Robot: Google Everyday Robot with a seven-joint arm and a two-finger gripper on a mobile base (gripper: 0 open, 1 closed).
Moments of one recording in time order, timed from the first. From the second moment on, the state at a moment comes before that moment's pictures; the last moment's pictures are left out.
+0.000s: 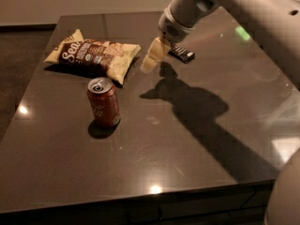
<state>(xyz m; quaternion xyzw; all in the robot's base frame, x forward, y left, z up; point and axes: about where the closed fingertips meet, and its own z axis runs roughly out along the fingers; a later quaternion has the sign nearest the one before) 0.673 -0.028 0.915 -0.55 0.78 0.07 0.28</state>
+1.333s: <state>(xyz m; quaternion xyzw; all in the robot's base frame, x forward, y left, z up) 0.704 0.097 0.895 -0.58 0.76 0.10 0.28</state>
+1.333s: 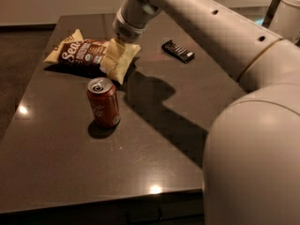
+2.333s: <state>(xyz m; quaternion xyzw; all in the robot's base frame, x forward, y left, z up) 0.711 0.123 0.871 -0.62 0.74 0.08 0.23</state>
